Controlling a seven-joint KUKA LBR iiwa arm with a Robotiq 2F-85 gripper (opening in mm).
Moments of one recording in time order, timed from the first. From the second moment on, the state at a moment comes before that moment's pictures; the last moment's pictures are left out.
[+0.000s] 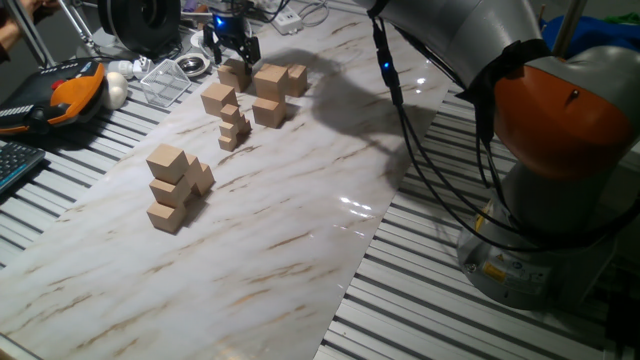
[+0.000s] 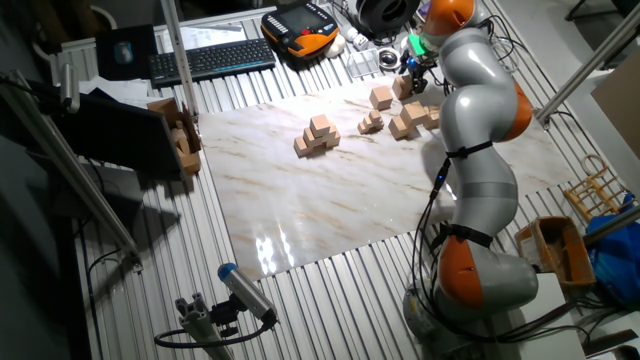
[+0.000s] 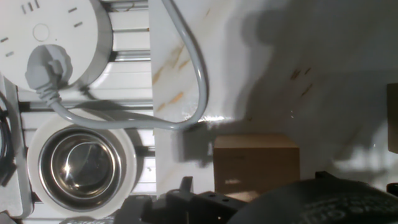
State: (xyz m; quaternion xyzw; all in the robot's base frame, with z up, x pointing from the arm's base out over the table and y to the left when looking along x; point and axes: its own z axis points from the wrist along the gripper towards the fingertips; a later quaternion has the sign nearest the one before) arm 0.766 -0.228 0.058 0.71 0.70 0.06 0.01
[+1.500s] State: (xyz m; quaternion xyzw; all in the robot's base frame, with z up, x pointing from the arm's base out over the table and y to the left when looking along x) arm 0.755 -0.231 0.059 0.70 0.71 0.06 0.00
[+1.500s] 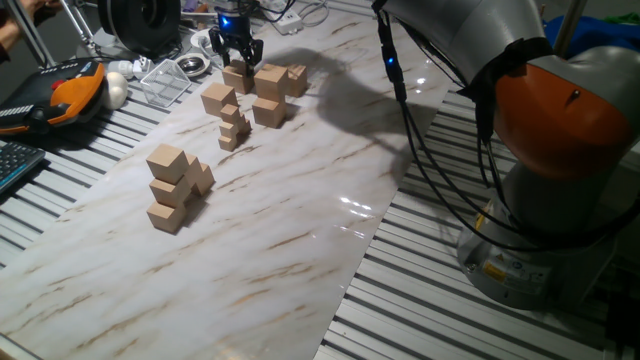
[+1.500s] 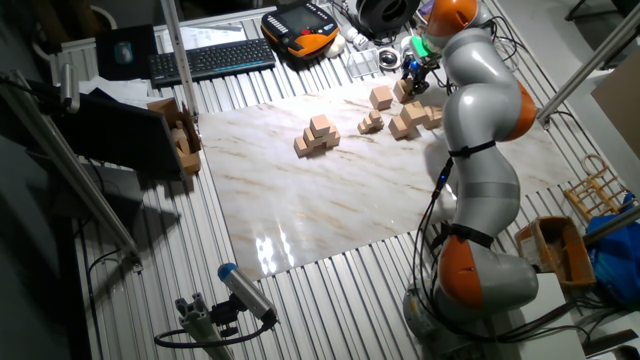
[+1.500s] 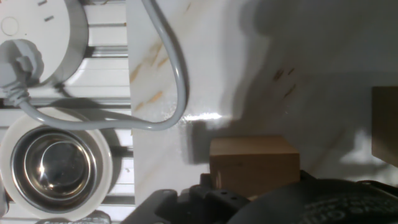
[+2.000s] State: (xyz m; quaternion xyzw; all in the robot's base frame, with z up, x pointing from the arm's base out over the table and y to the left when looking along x) arm 0.752 -0.229 0.075 0.70 0.71 0.05 0.00
